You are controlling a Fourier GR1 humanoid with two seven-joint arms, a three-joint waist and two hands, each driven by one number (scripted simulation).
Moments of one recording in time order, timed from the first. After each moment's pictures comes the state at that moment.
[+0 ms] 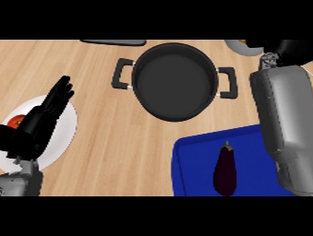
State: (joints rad) left arm -0.13 0.16 0.06 -1.67 -0.01 -0.14 0.18; right arm -0.91 -0.12 -0.22 -1.14 1.67 -0.23 1.15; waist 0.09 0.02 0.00
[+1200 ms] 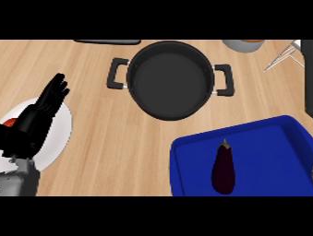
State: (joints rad) left arm -0.14 0.17 0.08 -1.67 -0.01 -0.13 0.17; right arm -1.19 -0.30 -0.58 -0.79 1.59 -0.72 0.92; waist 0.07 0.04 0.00
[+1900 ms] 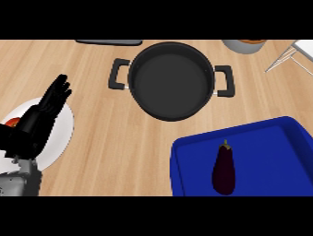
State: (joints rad) left arm -0.13 0.16 0.07 -1.67 -0.02 -0.13 0.18; right arm -1.29 -0.58 -0.46 -0.40 1.93 -0.37 0.96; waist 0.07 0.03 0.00
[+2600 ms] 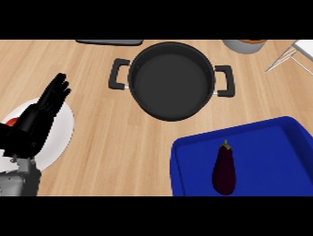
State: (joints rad) left arm -0.14 0.17 0.08 -1.67 -0.01 -0.13 0.18; right arm -1.38 -0.66 -0.55 -0.19 1.81 -0.33 0.69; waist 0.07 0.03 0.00
